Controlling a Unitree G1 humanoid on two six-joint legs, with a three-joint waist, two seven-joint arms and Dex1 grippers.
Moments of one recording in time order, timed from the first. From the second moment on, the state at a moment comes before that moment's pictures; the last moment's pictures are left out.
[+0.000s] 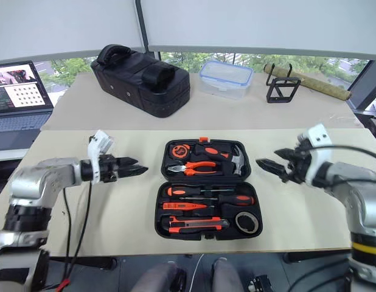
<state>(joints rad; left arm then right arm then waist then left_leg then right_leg) -0.61 0.59 0.06 0.11 -0.47 1.06 -0.90 -0.40 -0.78 -0.25 -0.16 0.50 0.94 0.74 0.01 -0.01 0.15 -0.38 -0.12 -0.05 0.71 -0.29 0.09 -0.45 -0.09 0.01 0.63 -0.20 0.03</state>
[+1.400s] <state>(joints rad) -0.86 0.32 0.13 0.39 -0.39 0.74 -0.64 -0.79 -0.52 -0.14 0.22 0.32 0.79 0.48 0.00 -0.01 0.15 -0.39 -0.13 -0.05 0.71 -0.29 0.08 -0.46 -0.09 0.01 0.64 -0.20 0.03</state>
